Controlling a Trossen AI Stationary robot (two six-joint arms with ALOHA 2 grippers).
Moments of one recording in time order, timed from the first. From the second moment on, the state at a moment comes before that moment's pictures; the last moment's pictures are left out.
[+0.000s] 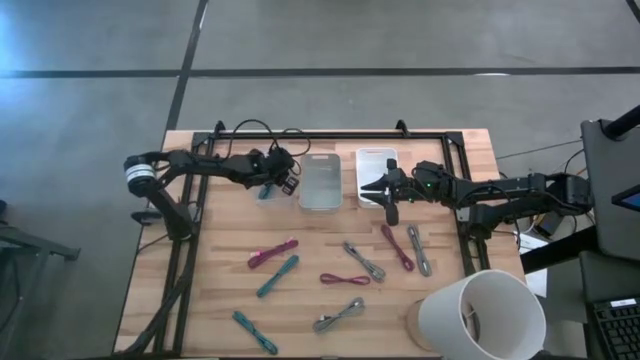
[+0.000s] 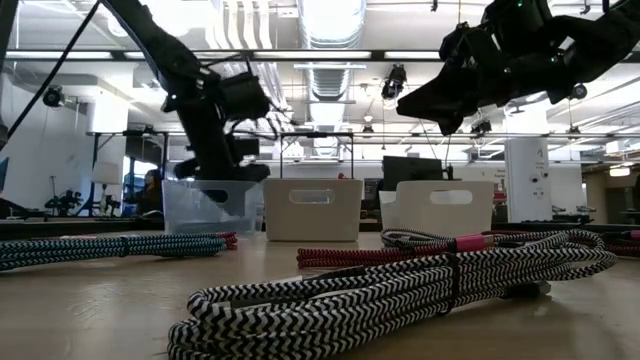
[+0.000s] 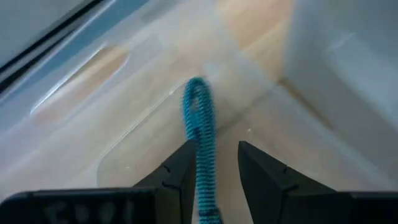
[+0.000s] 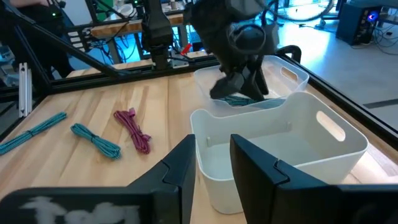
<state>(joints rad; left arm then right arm) 0.43 1.59 0.86 -0.27 -0.38 -0.36 -0.26 1.15 0.40 0.53 -0.18 0.11</state>
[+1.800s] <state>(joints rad) -0.46 1.46 0.92 -0.55 -0.28 -0.94 -0.27 1.15 0.59 0.55 -0.18 -0.16</state>
